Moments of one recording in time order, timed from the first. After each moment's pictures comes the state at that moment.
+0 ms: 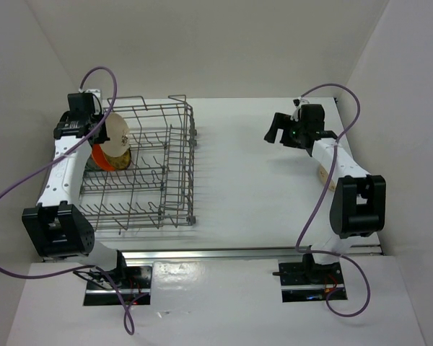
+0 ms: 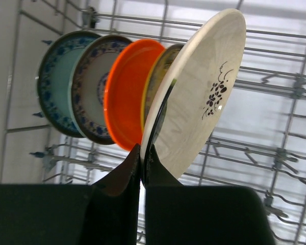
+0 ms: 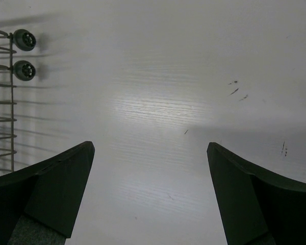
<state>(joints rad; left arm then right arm) 0.14 1.49 1.45 -0.69 -0.15 0.02 0.05 1.62 1.21 -0.25 -0.28 0.27</state>
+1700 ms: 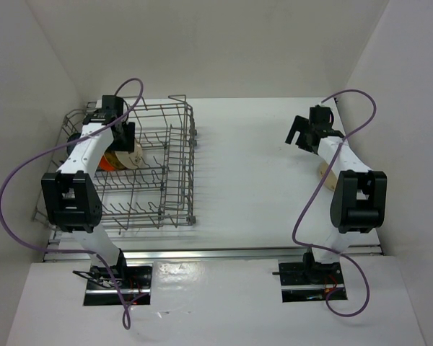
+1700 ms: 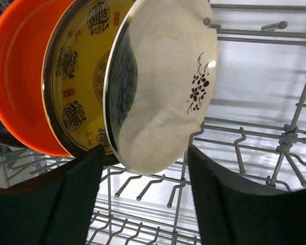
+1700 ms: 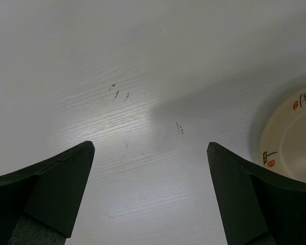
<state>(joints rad) 0.03 1.74 1.52 -0.83 -0.22 -0.01 -0.04 1.68 1.22 -0.34 0.10 0.34</state>
